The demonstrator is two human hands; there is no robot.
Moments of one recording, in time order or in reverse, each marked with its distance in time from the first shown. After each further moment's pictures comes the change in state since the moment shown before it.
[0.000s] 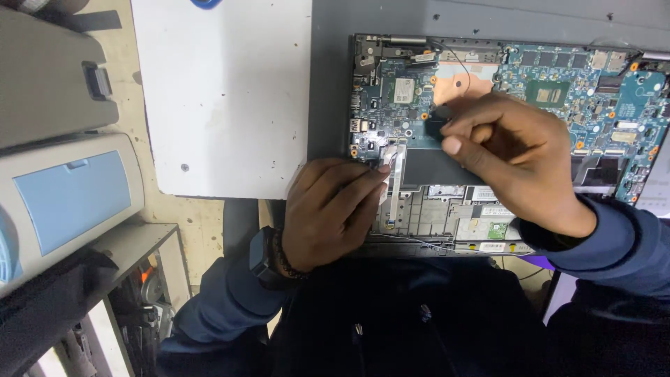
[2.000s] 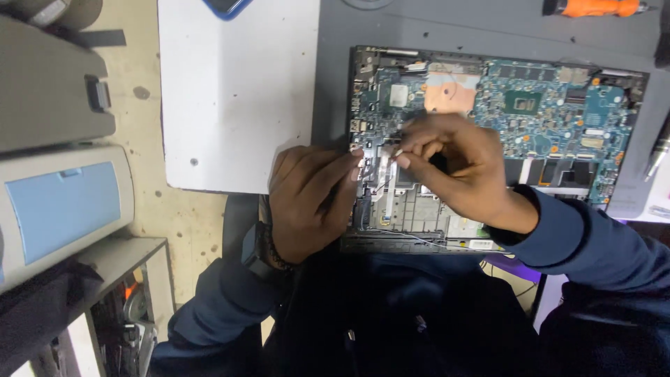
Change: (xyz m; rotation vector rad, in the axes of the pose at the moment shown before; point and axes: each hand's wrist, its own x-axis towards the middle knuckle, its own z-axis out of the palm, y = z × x) left_hand 0.003 -0.012 0.000 -0.006 0.351 0.038; right_hand 0.010 0.013 0.038 0.164 0.039 -0.240
